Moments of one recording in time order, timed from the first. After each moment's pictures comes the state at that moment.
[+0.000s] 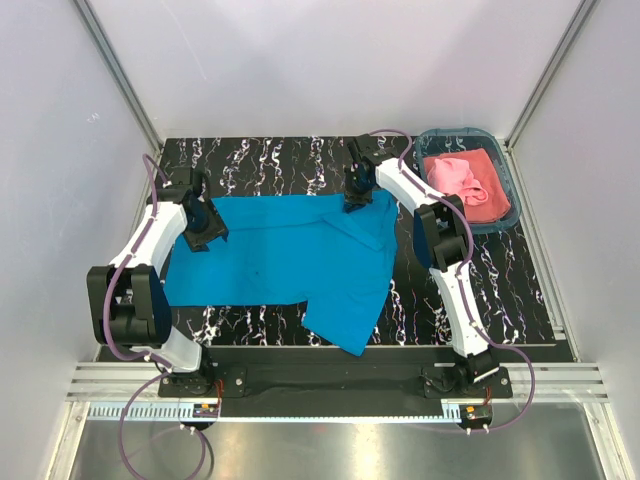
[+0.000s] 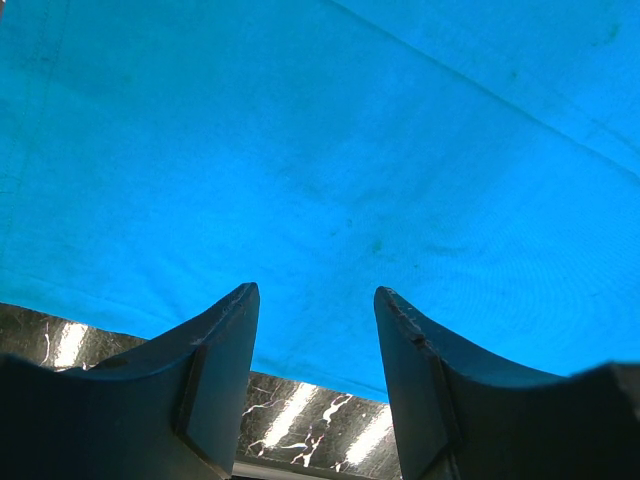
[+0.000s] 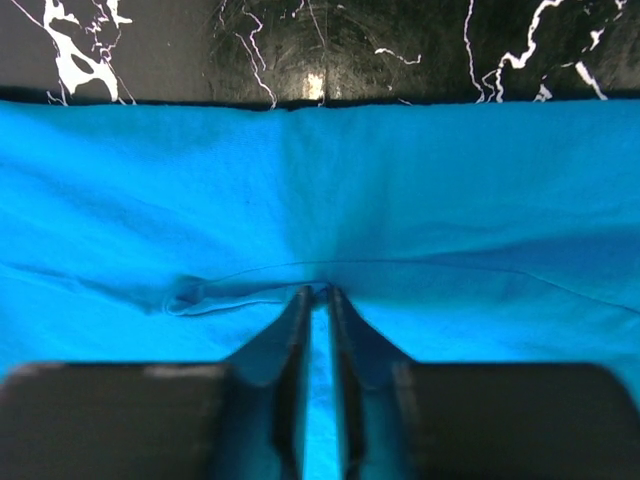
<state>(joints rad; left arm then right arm) 0.01 1.54 1.18 -0.84 -0.03 -0.53 0.42 2.48 2.19 -0.84 -0.15 0.49</state>
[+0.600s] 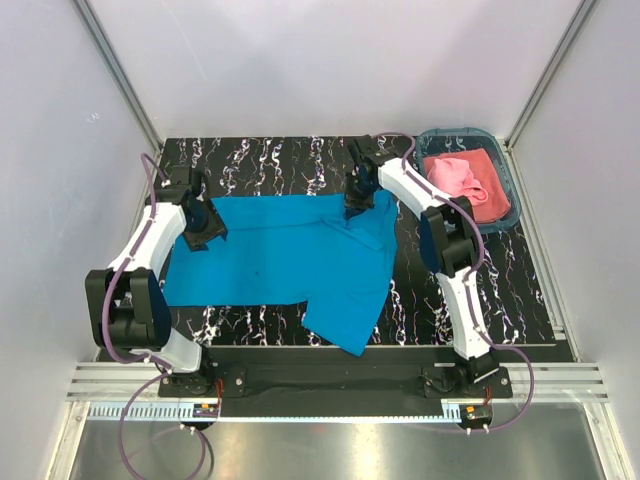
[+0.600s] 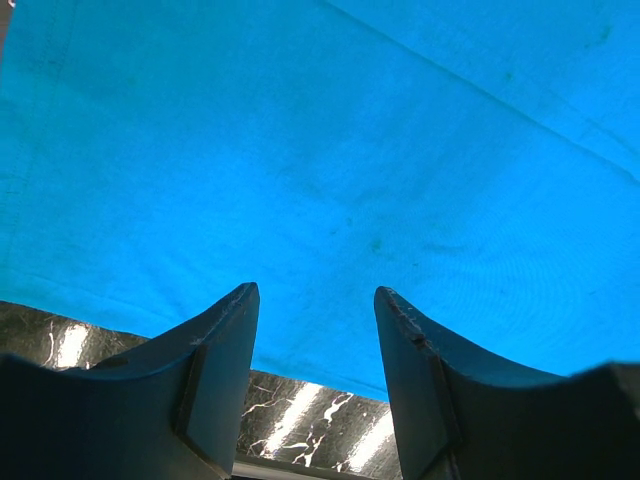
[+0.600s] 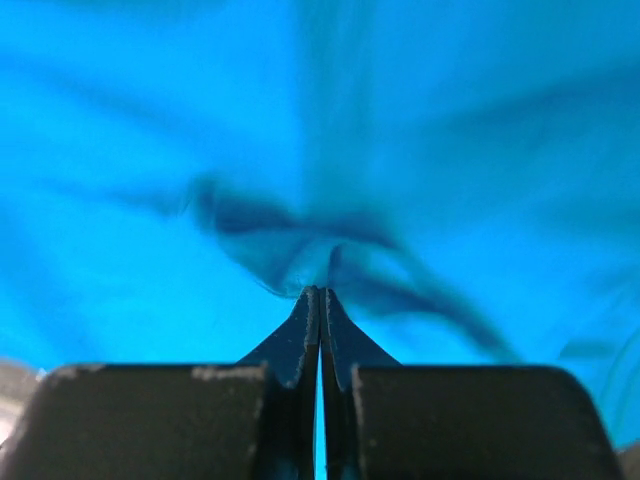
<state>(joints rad) 0.01 1.53 1.18 -0.84 -0.04 -0.53 0.44 2.37 2.08 -0.89 -0.18 0.53</state>
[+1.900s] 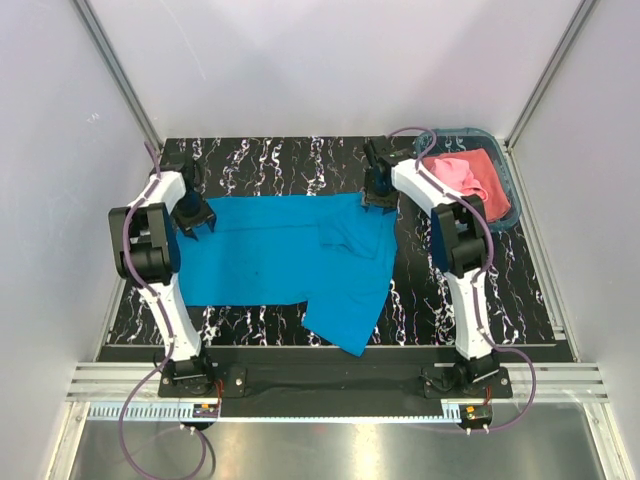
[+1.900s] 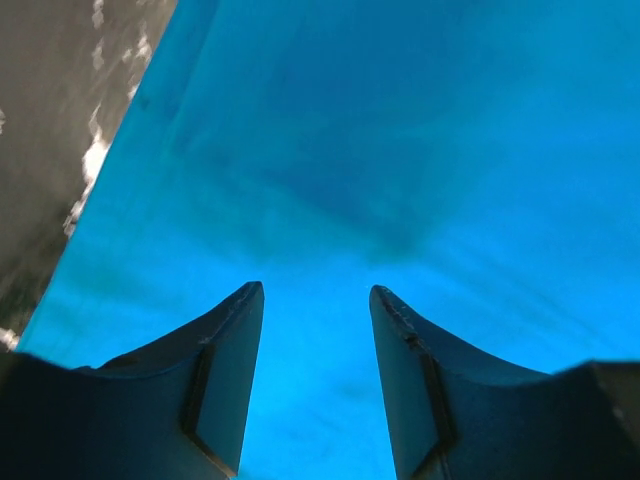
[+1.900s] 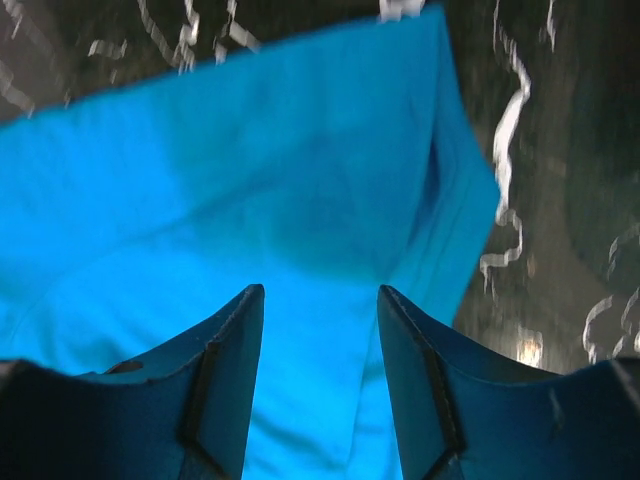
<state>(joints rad) 0.13 2.03 1.55 -0.88 -0.10 -0.50 0.38 2.27 1.93 -0.83 0.12 0.50</state>
